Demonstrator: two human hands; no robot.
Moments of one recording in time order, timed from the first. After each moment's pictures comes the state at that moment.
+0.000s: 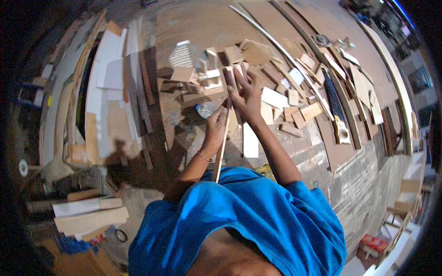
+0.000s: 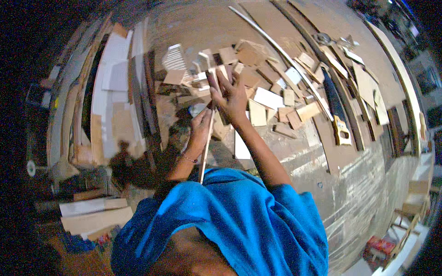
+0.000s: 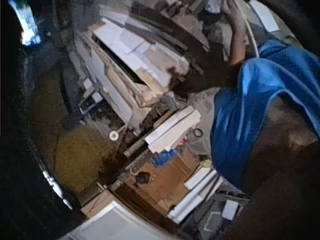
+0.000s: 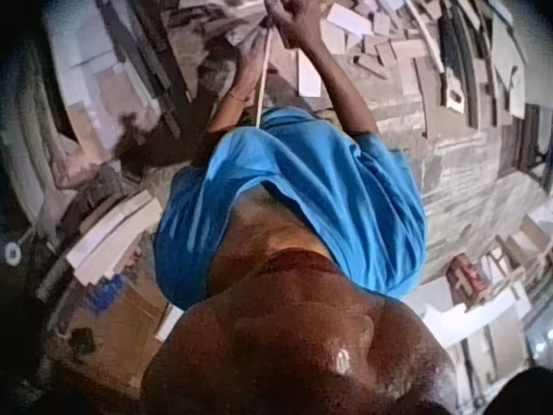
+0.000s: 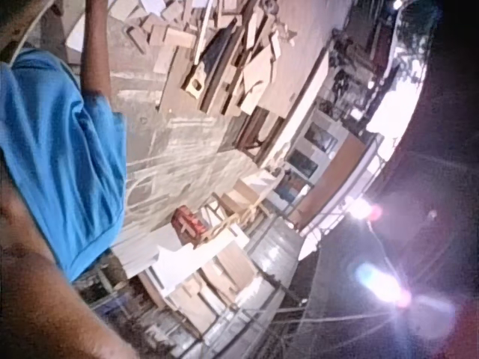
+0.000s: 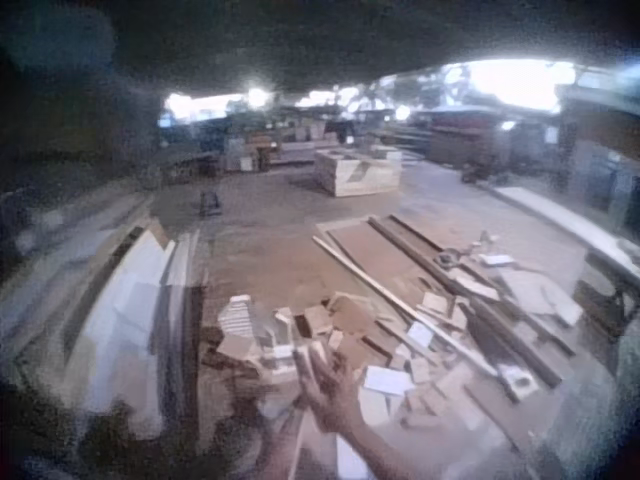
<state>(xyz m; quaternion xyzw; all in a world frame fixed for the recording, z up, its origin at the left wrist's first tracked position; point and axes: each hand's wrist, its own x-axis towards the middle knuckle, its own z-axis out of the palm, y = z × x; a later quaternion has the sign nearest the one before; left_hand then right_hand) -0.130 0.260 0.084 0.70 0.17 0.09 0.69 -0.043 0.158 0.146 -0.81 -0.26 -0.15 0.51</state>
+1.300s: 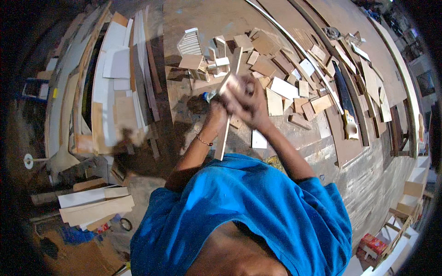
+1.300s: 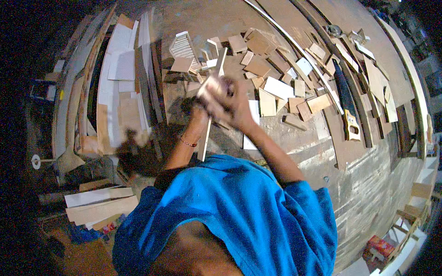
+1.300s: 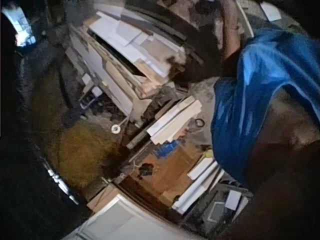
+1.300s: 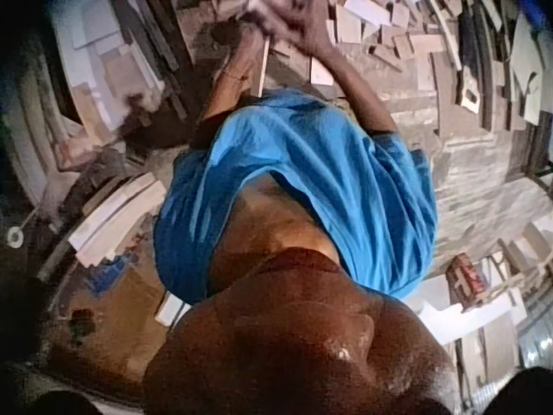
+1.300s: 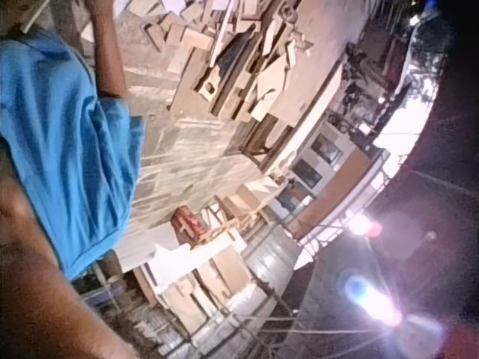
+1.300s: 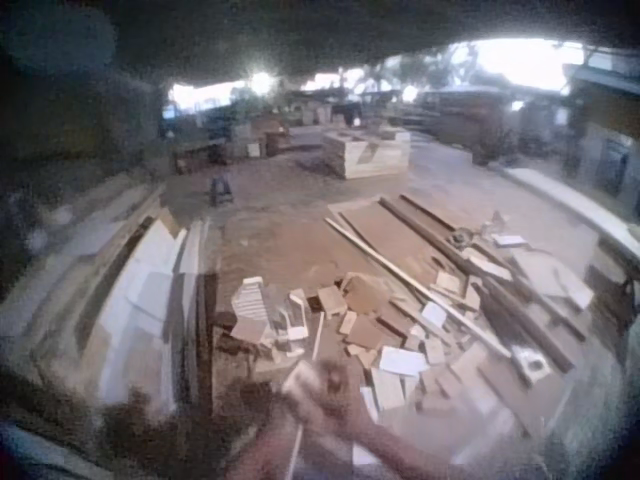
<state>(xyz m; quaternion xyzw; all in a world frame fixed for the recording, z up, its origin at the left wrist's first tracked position) -0.130 0.281 0.075 0.59 0.21 0.11 0.77 -0.080 0.150 0.155 -0.76 -0.45 -0.17 0.44</state>
